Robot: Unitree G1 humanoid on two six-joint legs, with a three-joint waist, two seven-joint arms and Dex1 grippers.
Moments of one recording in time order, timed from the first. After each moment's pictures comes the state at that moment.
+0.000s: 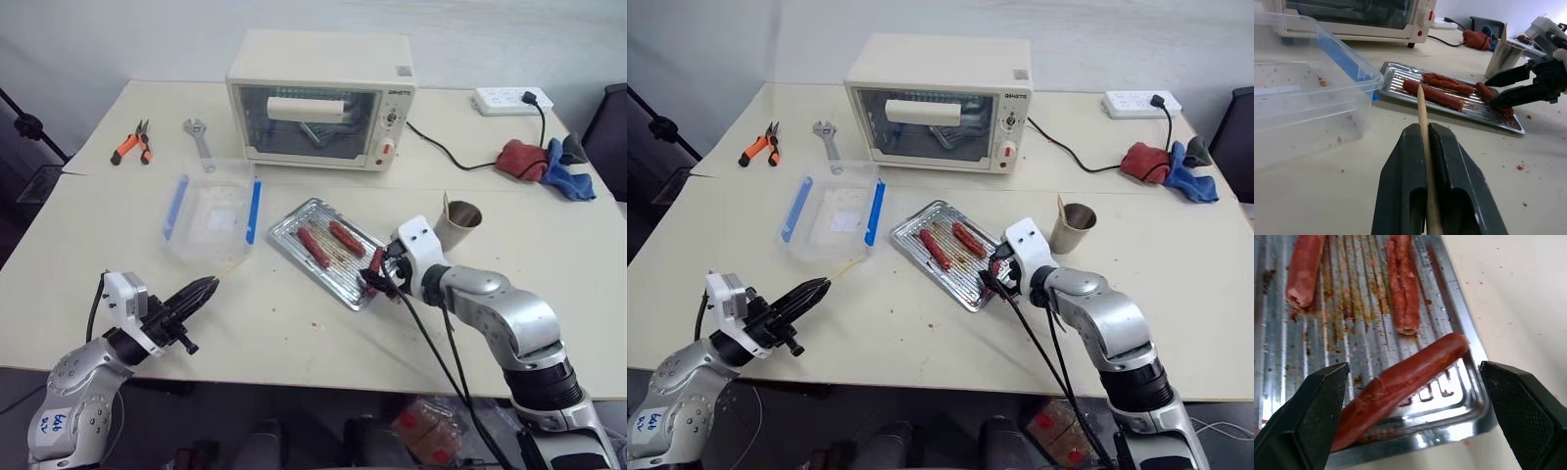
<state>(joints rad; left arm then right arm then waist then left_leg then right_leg) 0.11 0.48 0.35 -0.27 -0.64 0.27 -0.78 -0.47 -0.49 0.13 -0.33 0.35 1.04 0.35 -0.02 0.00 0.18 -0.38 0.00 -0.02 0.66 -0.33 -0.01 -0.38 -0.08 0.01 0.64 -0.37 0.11</state>
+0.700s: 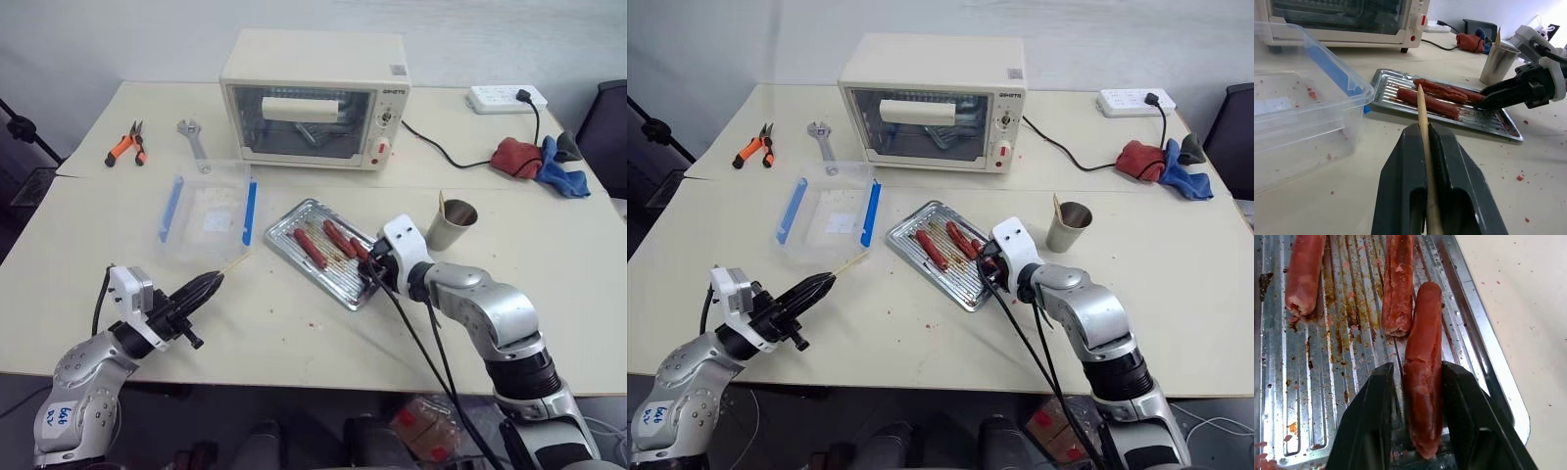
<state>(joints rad) 0.08 0.48 0.34 -0.27 -0.64 0.27 -0.76 -0.52 -0.43 0.16 -0.26 0.29 1.05 0.36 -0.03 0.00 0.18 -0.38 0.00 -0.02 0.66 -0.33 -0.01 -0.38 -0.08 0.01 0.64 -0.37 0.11</state>
